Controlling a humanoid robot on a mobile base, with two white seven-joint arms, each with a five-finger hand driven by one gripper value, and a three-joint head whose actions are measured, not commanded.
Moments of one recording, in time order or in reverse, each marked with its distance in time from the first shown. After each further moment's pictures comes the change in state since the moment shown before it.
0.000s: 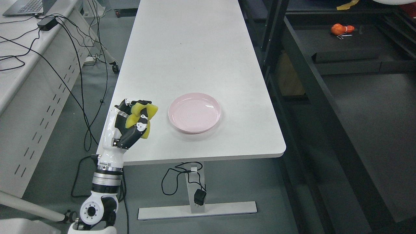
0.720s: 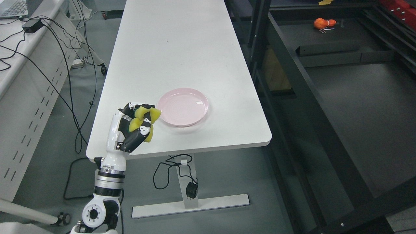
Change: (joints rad) left arm 0.017 0.000 -0.019 -0.001 -0.002 -0.001 0.000; right arm 0.000 0.000 0.000 0.000 0.000 0.000 0.000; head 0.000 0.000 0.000
